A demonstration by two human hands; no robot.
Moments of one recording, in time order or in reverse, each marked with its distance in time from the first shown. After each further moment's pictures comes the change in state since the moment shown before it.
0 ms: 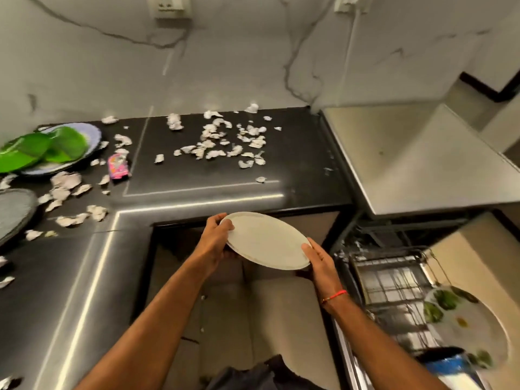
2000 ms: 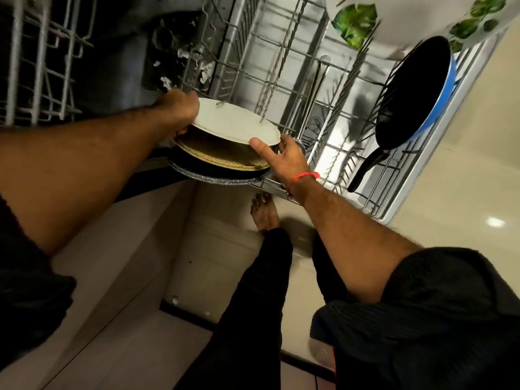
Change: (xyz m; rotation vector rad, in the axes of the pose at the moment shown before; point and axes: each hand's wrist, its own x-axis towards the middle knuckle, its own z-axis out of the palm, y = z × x) left_hand 0.402 -0.371 0.611 1.765 -0.493 0.239; right_hand 0.195 0.404 -0.392 0.426 0.781 0.464
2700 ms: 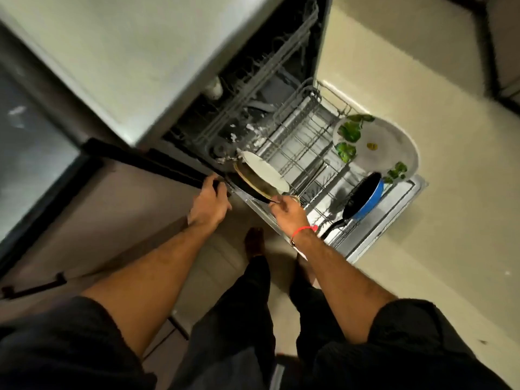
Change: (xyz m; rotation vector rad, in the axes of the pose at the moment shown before) left_hand -0.325 -0.066 -0.074 -0.568 0.149 -0.090; right_hand -0.203 -0.111 -0.018 -0.453 -0.162 -0.127
